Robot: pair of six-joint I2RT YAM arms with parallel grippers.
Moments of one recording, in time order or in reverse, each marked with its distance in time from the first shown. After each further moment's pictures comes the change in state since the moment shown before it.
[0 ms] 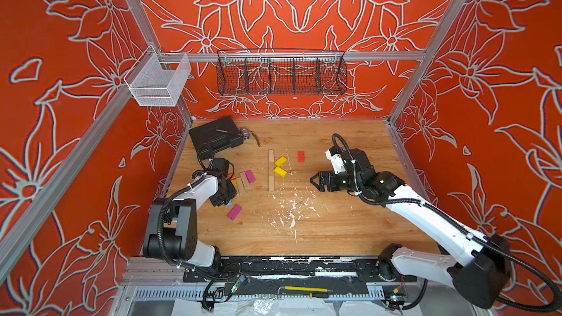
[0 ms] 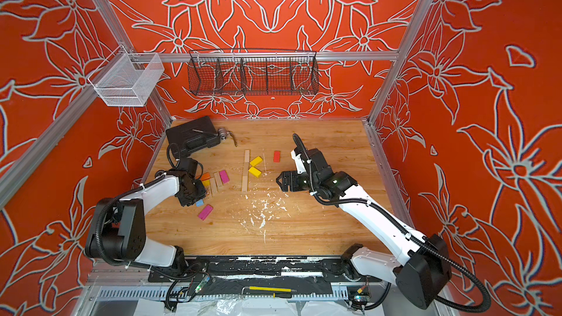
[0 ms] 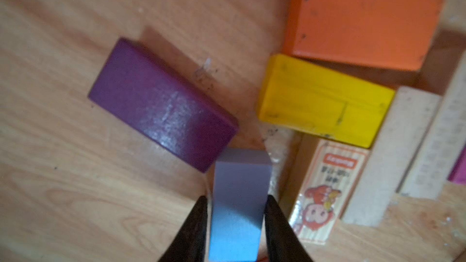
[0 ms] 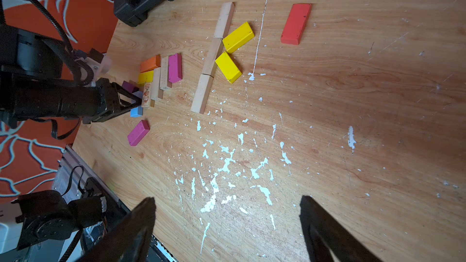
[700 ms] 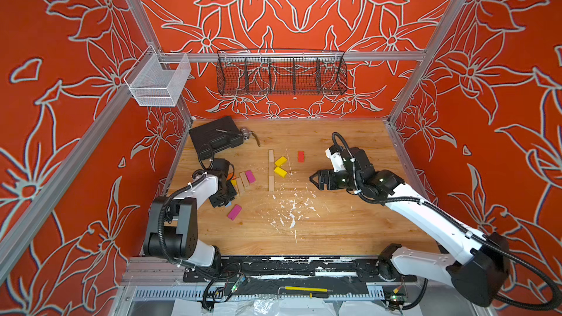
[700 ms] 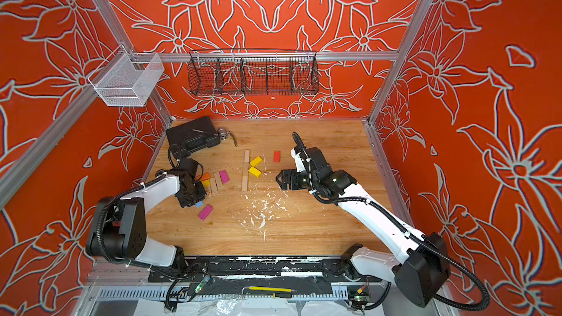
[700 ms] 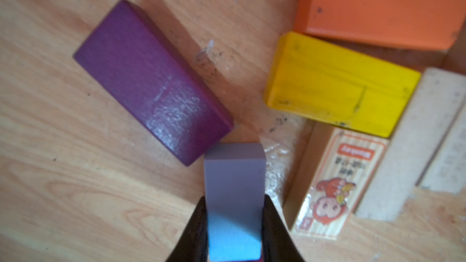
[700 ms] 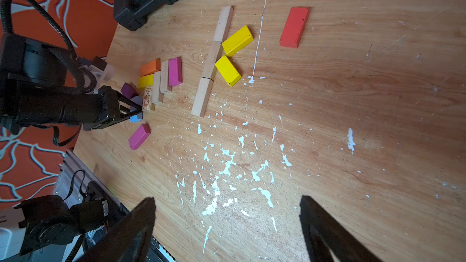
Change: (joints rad) left arm 0.000 0.001 0.020 -0.036 0.019 0.019; right arm 0.000 0.009 0.016 -0.005 0.014 0.011
